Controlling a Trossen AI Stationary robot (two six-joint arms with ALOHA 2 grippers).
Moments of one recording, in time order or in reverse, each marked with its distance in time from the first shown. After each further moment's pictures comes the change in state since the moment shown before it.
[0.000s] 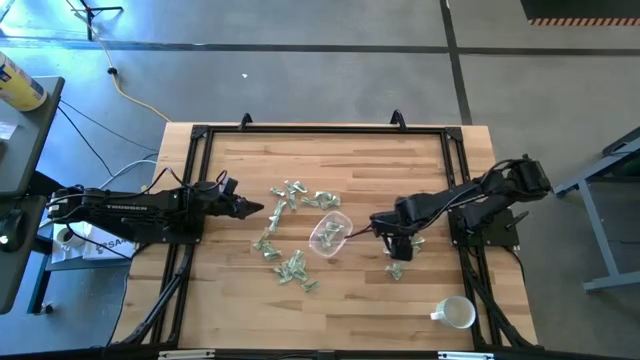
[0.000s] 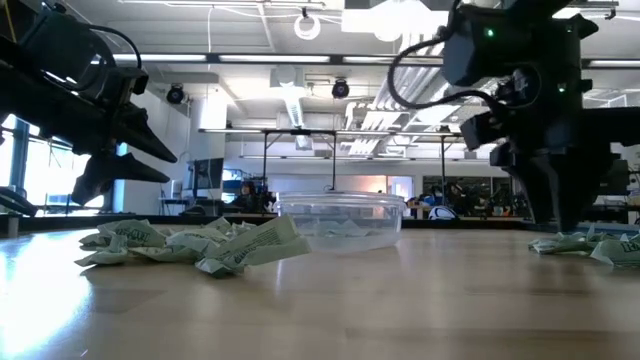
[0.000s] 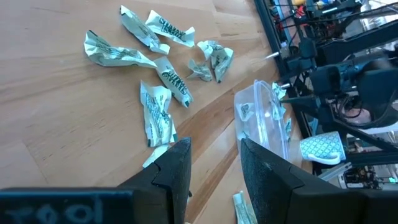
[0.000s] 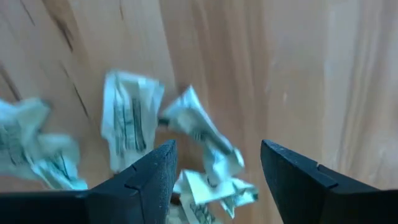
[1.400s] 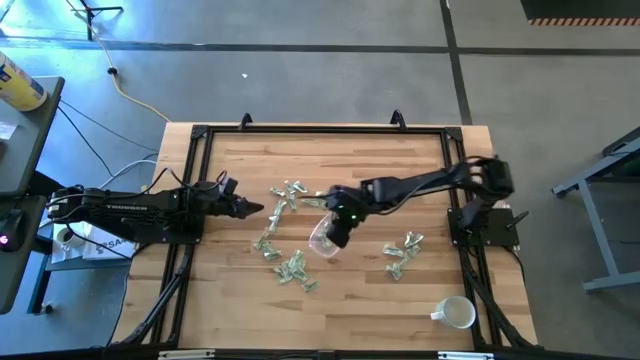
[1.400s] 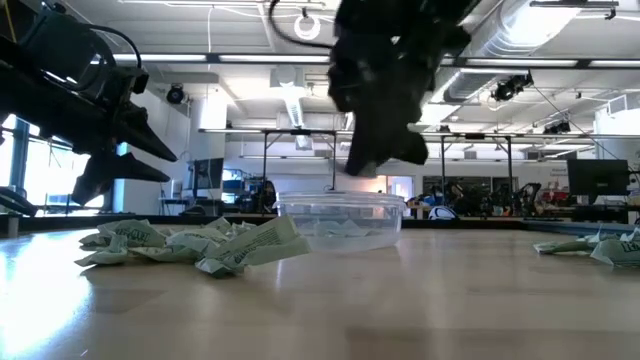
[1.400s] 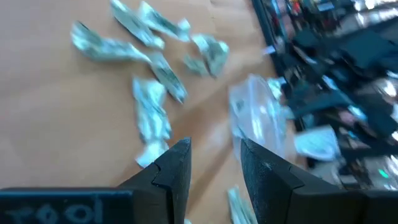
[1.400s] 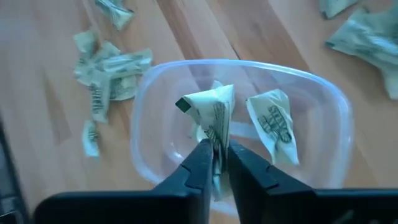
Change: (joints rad) left arm 0.000 0.000 0.000 0.008 0.038 -0.005; right arm -0.150 0.282 0.413 0.393 -0.201 0.284
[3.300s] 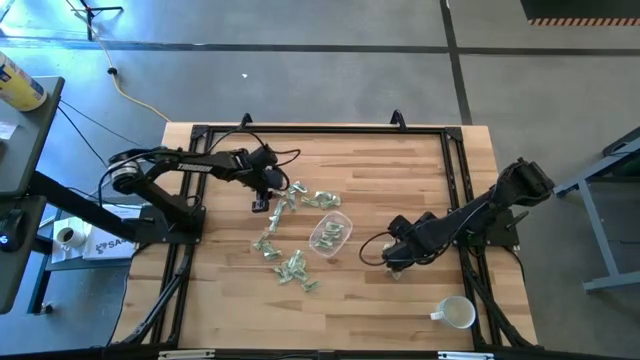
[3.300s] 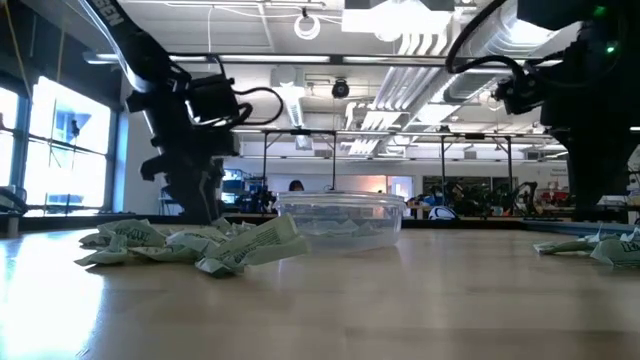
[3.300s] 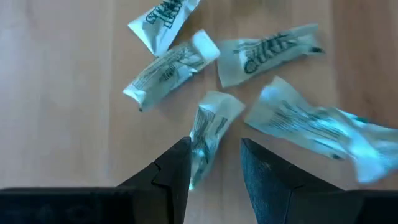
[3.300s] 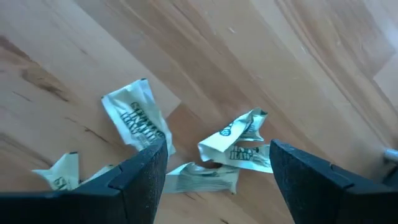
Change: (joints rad) left arm 0.357 0.994 0.629 -0.343 0.184 1.558; right arm 0.451 -0.281 -0.326 -0.593 0.435 0.657
